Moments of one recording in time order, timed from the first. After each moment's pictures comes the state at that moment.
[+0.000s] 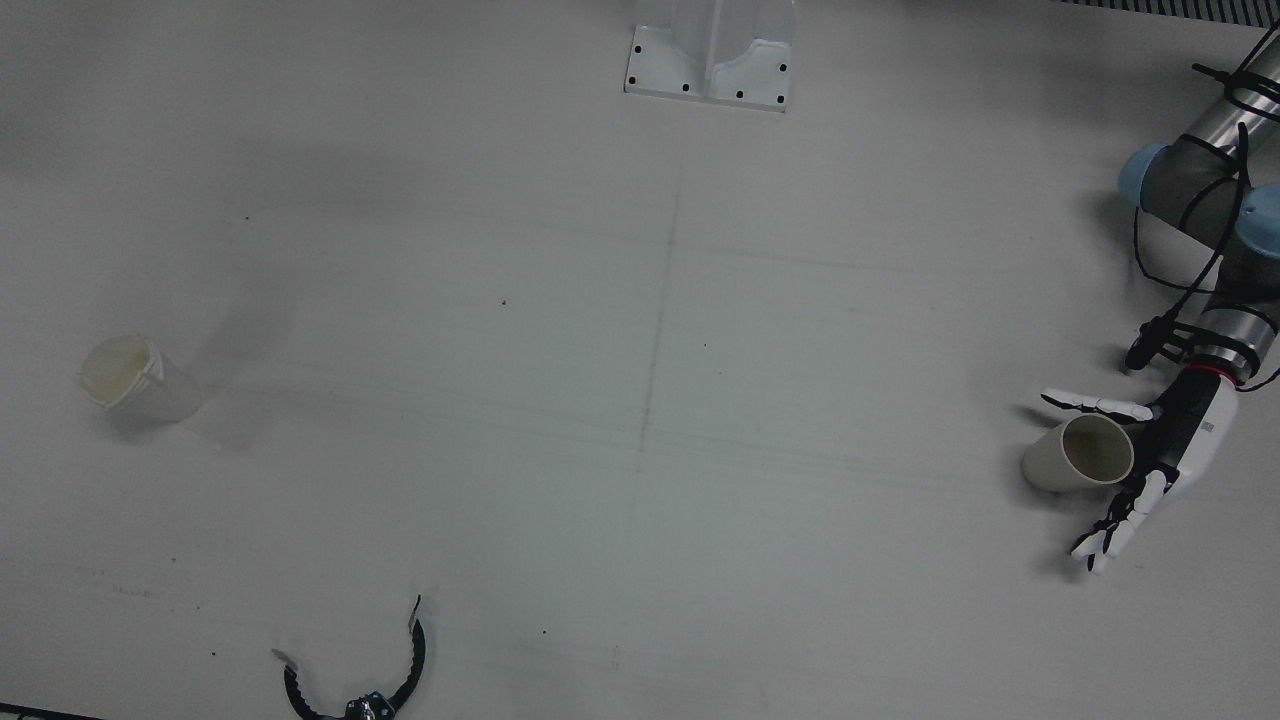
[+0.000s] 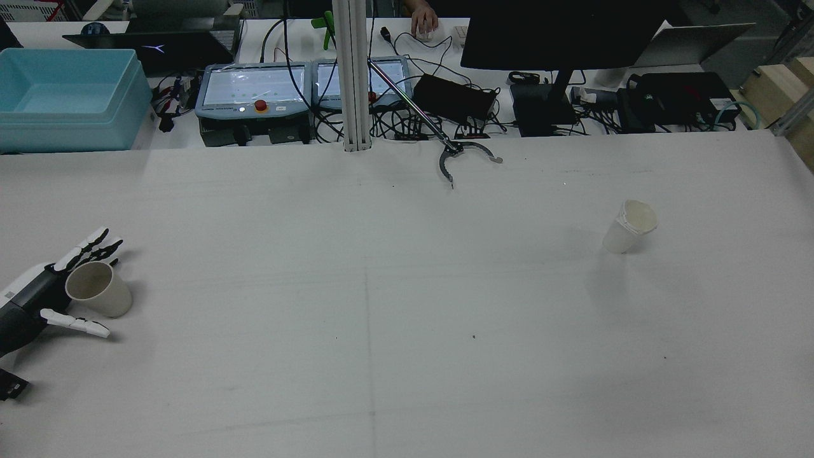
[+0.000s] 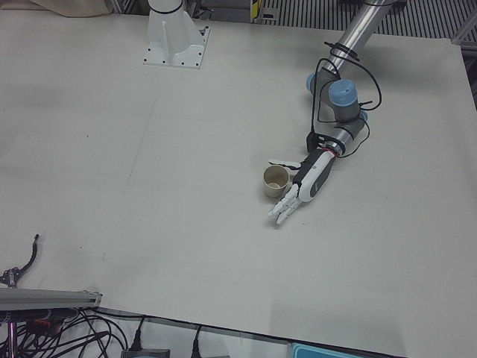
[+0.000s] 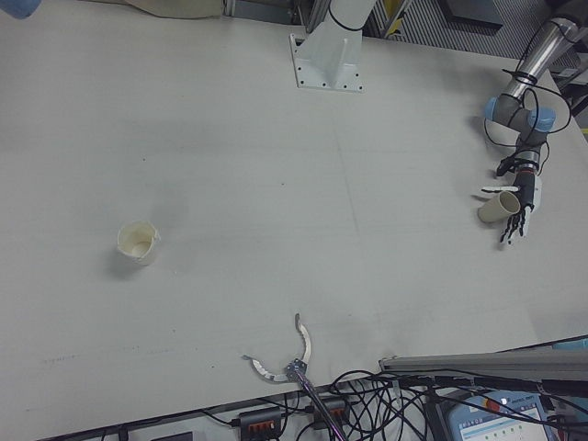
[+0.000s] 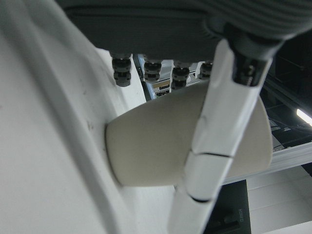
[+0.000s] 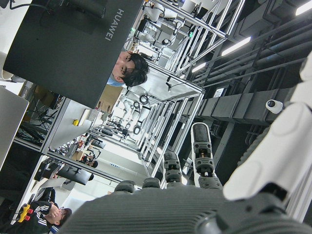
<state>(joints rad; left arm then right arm) -0.67 -1.55 -1.40 -0.56 1.10 0.52 1.65 -1.62 1.71 -3.09 -1.53 -0.39</state>
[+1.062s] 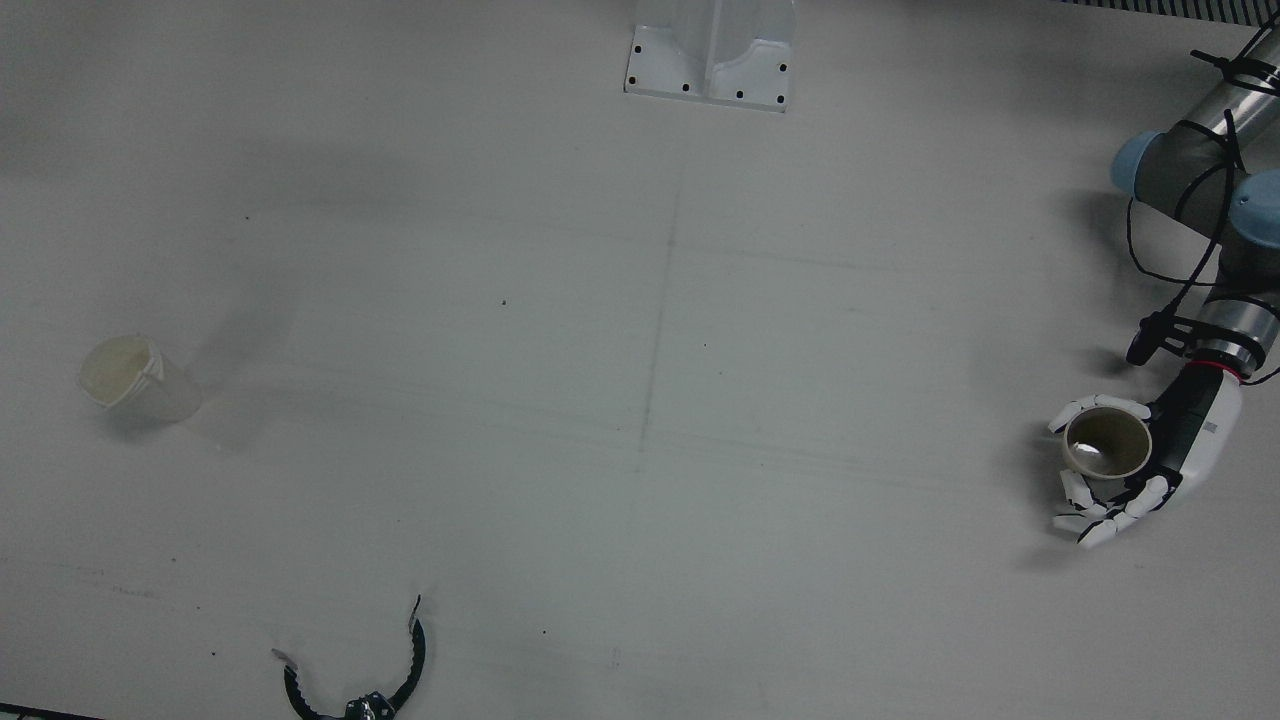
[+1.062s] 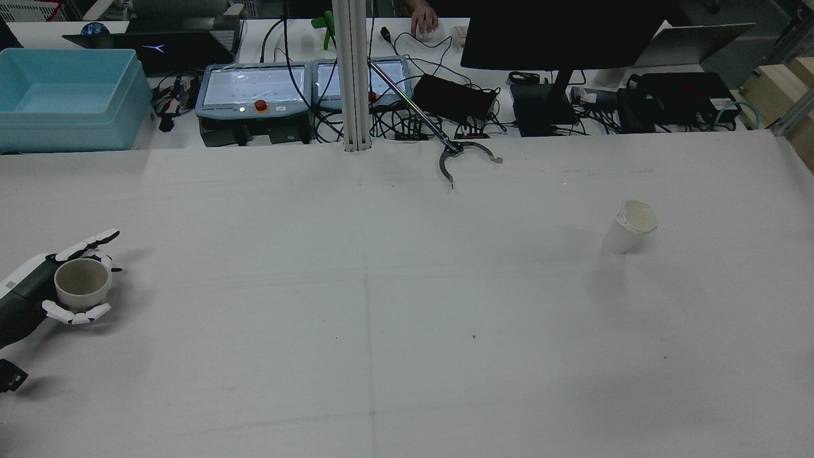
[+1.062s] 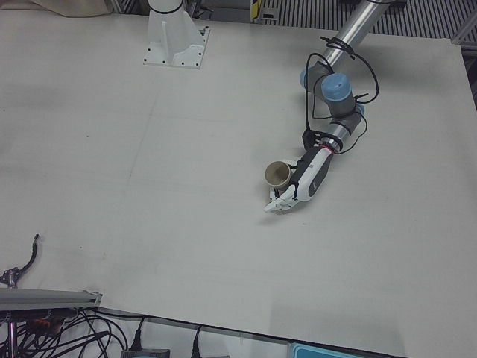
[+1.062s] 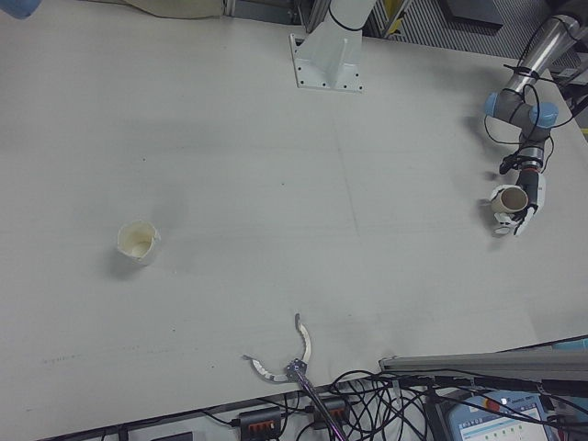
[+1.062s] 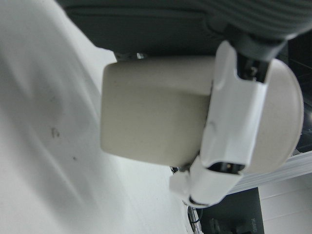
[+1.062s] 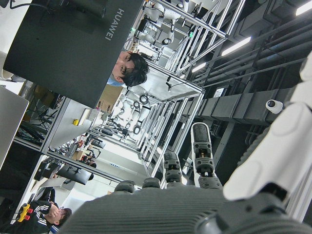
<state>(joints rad) -0.69 -1.55 -1.50 -0.39 1.10 0.51 1.65 -1.62 1.71 -3.09 -1.53 -0.39</state>
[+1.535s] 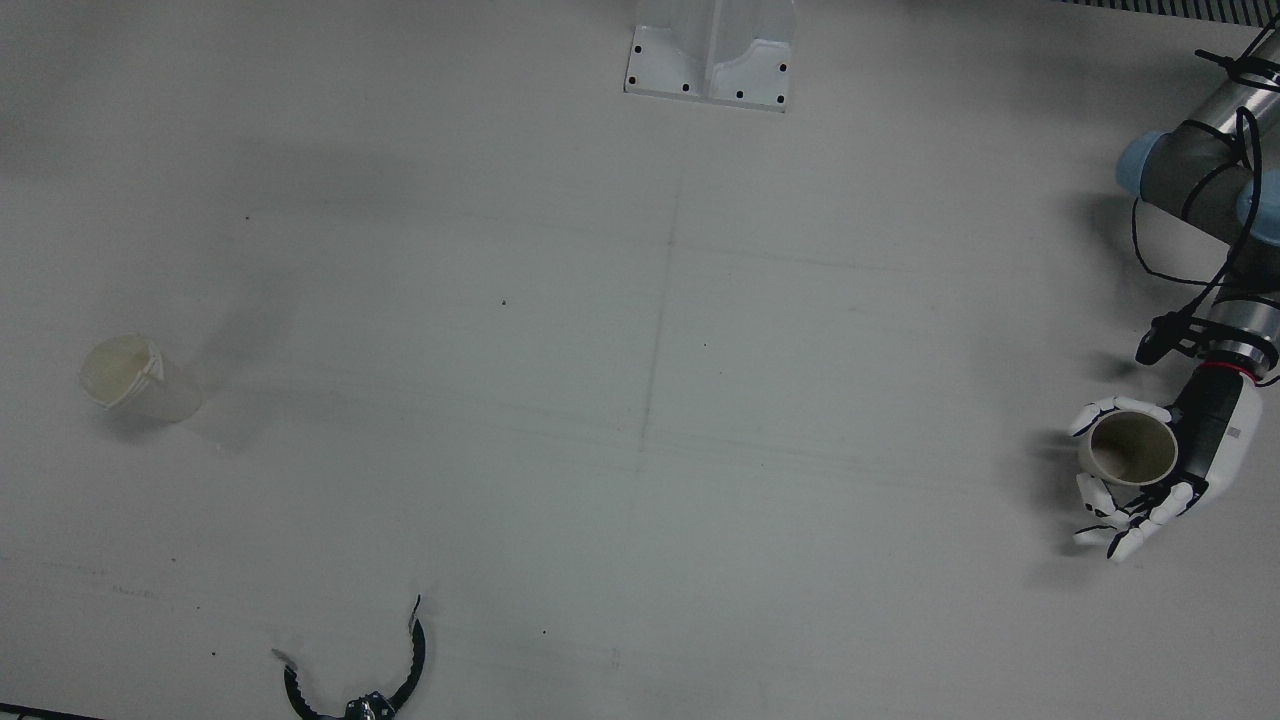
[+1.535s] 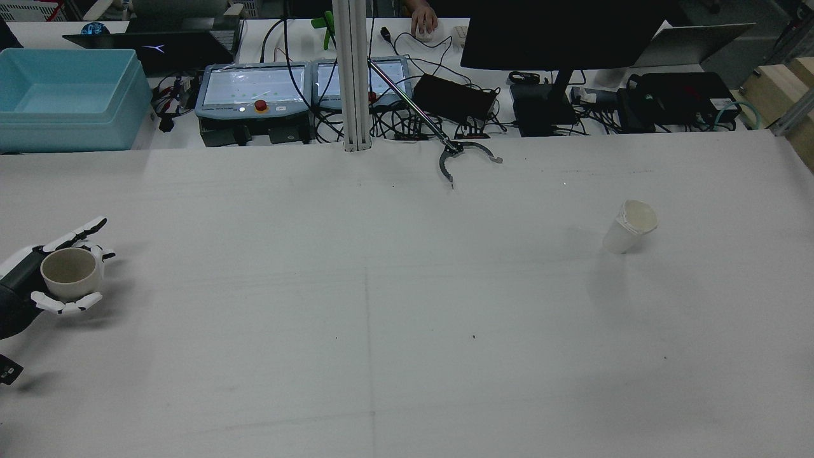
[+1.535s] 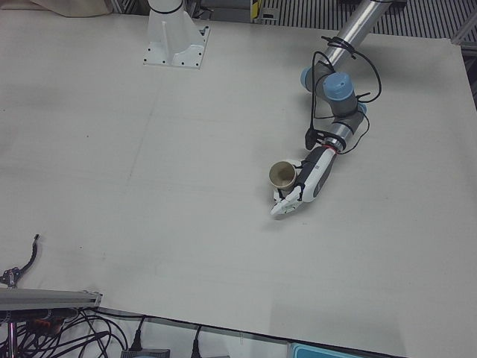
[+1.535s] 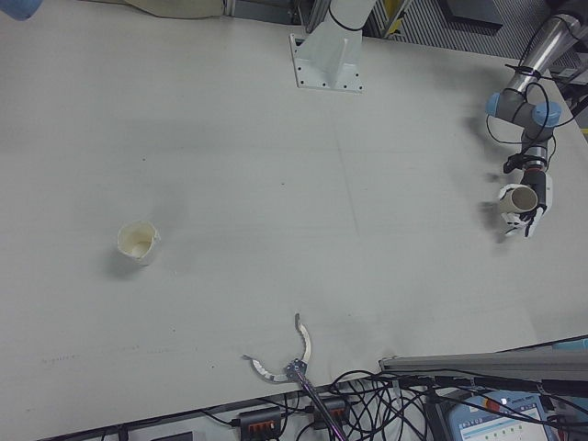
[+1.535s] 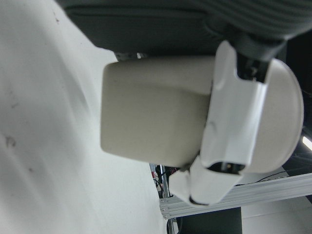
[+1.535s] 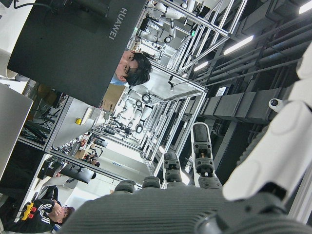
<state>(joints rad) -0.70 -1.54 -1.51 -0.39 1.08 0.41 1.64 -1.62 1.70 -3.09 -1.53 -0.39</state>
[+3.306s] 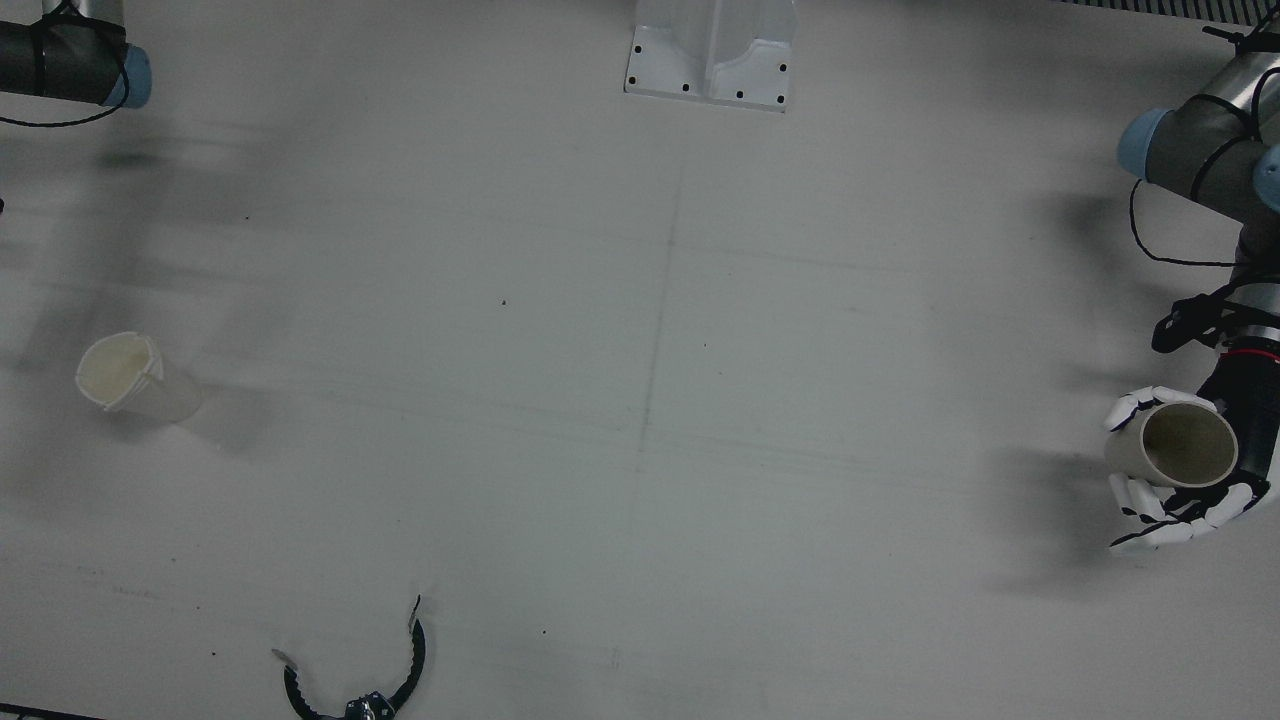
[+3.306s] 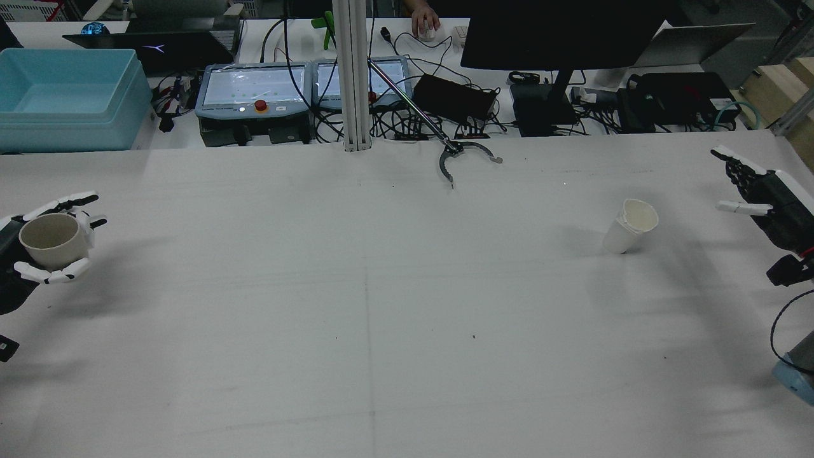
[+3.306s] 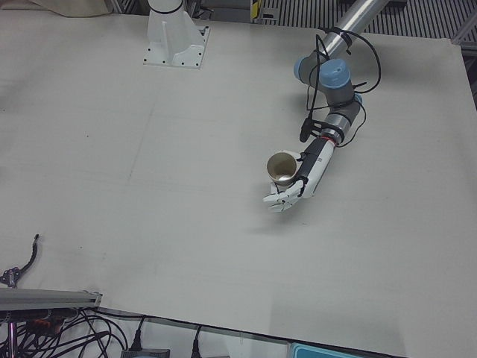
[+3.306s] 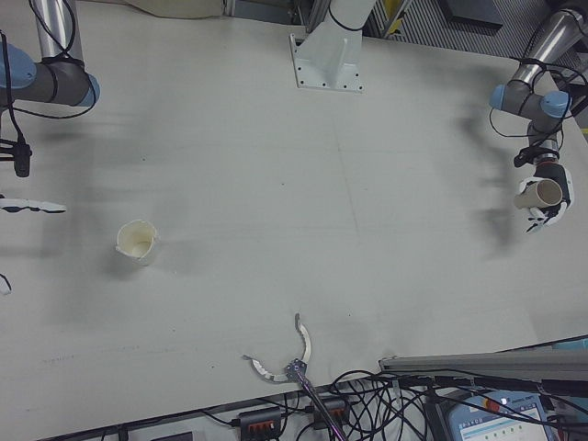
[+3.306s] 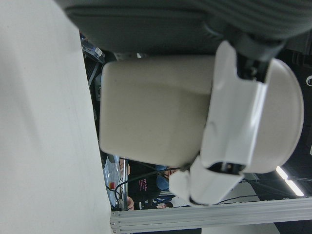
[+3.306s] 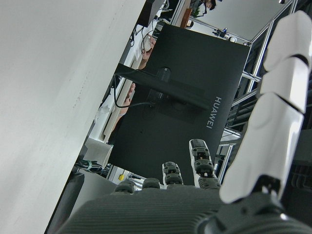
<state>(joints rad) -0.74 -1.53 -1.65 -0.30 1.03 0.29 1.11 -1.55 1.19 -2.67 -1.19 -0.39</state>
